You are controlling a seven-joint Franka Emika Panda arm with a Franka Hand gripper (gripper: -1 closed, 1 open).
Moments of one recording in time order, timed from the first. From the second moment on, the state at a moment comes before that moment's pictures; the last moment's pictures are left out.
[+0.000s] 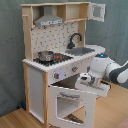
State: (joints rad) arm -0.37 -0.18 1.48 -2.42 0.15 2.60 -0.36
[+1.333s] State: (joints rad) arm -0.50 -0.24 1.71 -2.37 0.15 2.60 -0.08
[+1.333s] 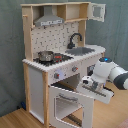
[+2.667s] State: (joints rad) arm -0.68 -0.35 1.87 -2.28 0.14 2.56 -0.02
